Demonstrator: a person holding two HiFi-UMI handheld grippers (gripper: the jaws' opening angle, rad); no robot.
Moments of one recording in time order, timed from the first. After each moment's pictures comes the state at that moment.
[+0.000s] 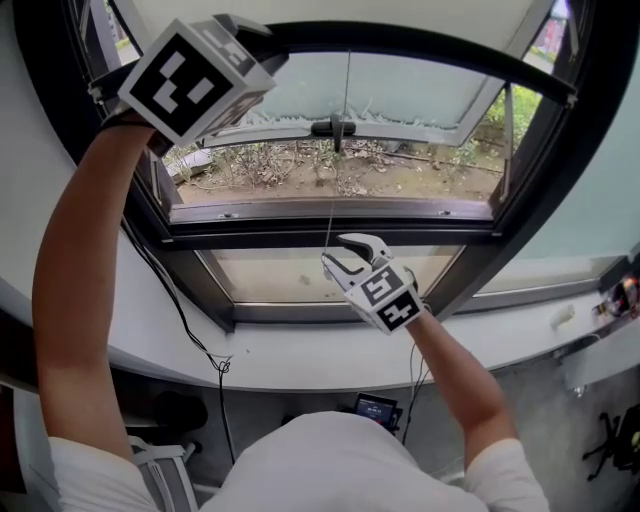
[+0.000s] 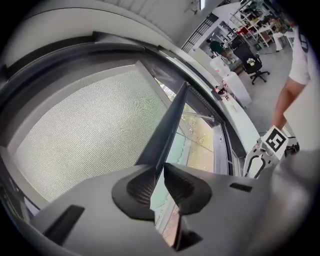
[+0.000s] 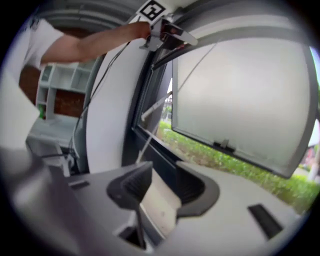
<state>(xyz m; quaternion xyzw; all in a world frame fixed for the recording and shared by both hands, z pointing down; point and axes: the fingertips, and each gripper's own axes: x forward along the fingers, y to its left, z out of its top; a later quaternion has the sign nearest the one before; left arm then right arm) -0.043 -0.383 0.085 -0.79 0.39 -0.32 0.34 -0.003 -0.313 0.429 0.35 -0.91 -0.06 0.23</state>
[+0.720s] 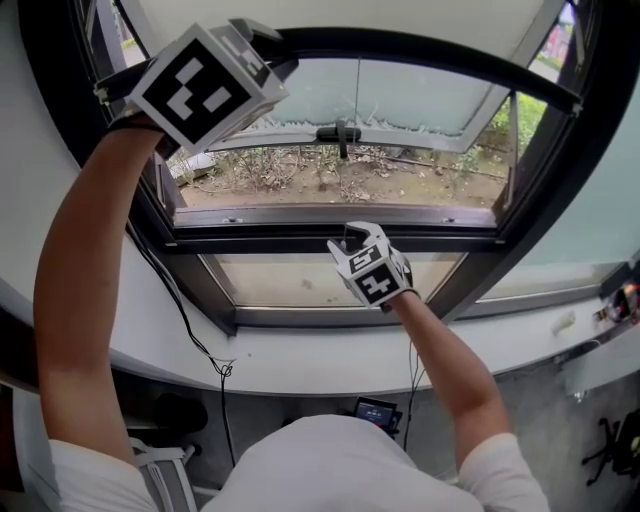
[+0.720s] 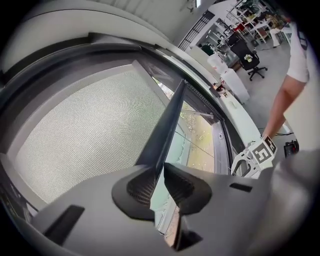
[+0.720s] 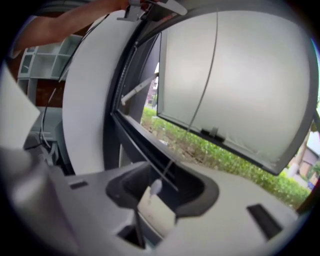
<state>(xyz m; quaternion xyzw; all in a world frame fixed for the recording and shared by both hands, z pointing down) -0.045 -0.387 0.085 -0.78 0.39 -0.34 0.35 0.007 -0.380 0.455 0.42 -0.86 -0.03 0.29</state>
